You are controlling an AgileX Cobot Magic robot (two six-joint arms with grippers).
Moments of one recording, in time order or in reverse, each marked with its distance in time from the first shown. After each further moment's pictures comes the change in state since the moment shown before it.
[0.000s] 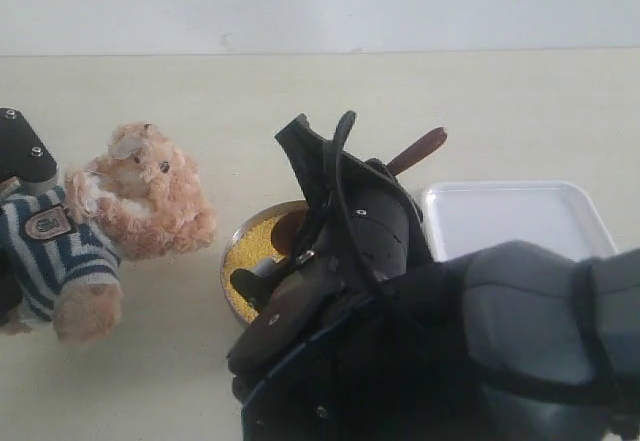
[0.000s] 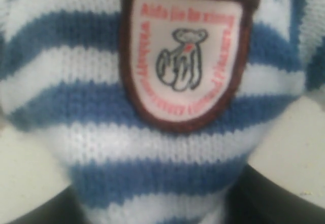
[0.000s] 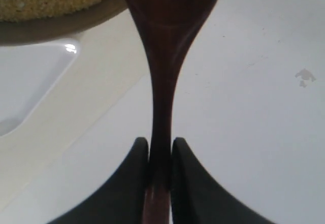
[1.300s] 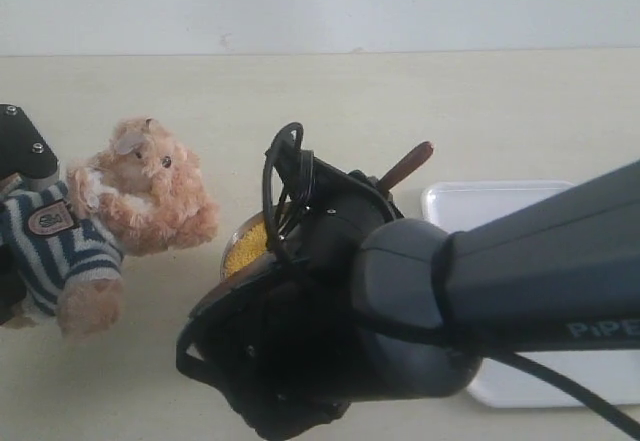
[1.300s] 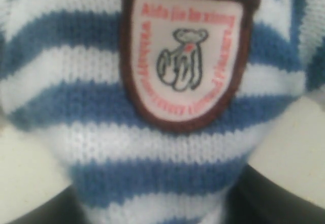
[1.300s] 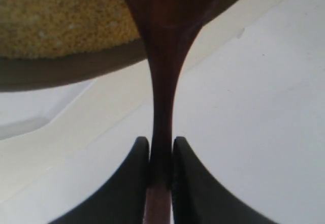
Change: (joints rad) left arm 0.000 0.000 0.000 -0.002 -0.021 0.000; right arm -0.050 0.124 -0.122 0.118 0.002 -0.165
